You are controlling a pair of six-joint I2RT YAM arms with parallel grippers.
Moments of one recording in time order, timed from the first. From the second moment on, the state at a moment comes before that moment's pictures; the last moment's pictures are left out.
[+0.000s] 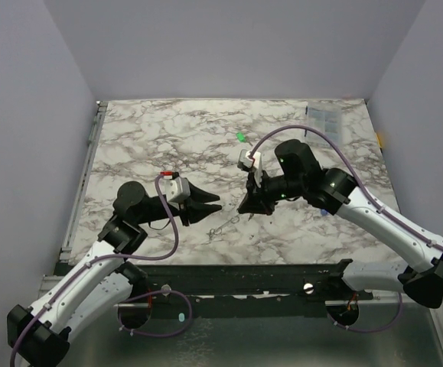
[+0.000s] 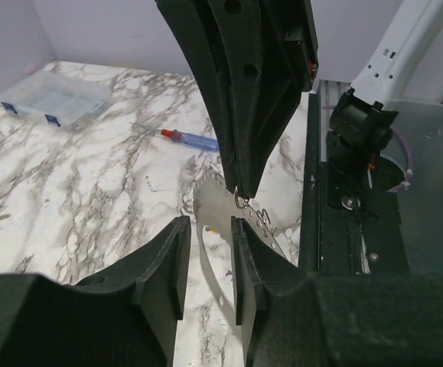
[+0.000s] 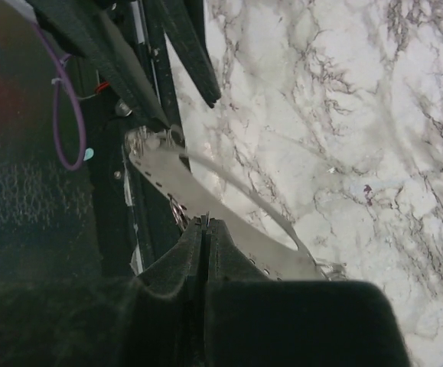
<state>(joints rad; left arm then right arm) -0.58 0.70 0.56 0.22 0.77 -0.04 0.81 1.22 1.20 -0.62 -0.57 -0.14</state>
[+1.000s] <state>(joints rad) -0.72 0.80 0.51 0.31 0.87 -0.11 0.84 1.18 1.26 -0.62 -0.54 -0.18</state>
